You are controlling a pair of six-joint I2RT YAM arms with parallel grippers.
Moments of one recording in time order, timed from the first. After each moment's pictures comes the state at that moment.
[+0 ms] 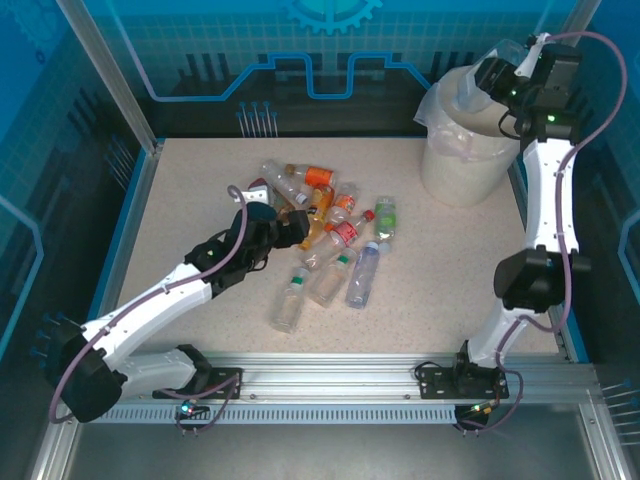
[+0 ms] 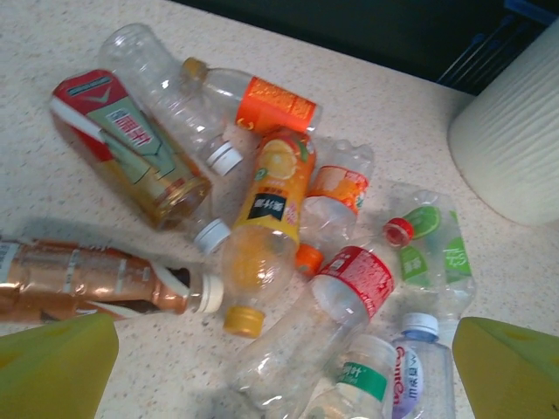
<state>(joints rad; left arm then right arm) -0.63 1.15 0.91 -0.34 -0.33 -0.68 -0.19 1.86 2.16 -0.59 -0.26 0.41</state>
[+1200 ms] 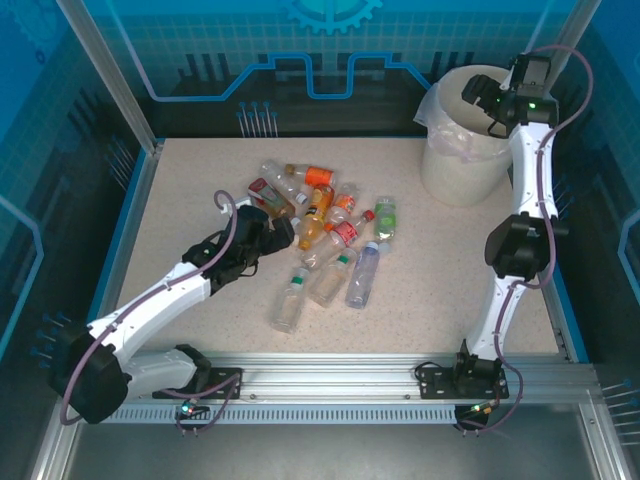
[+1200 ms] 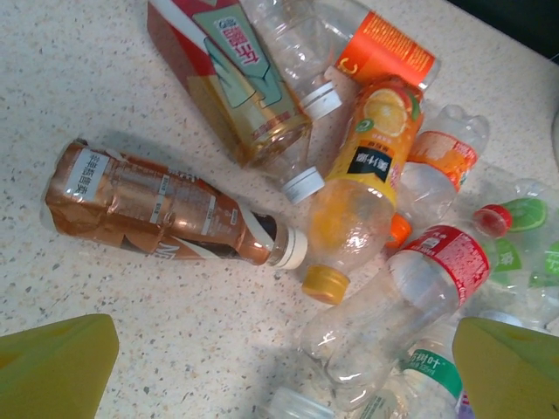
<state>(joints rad) -0.53 1.18 0.85 -0.43 -0.28 -0.80 -0.18 2.13 2.38 -0.80 -0.13 0.37</state>
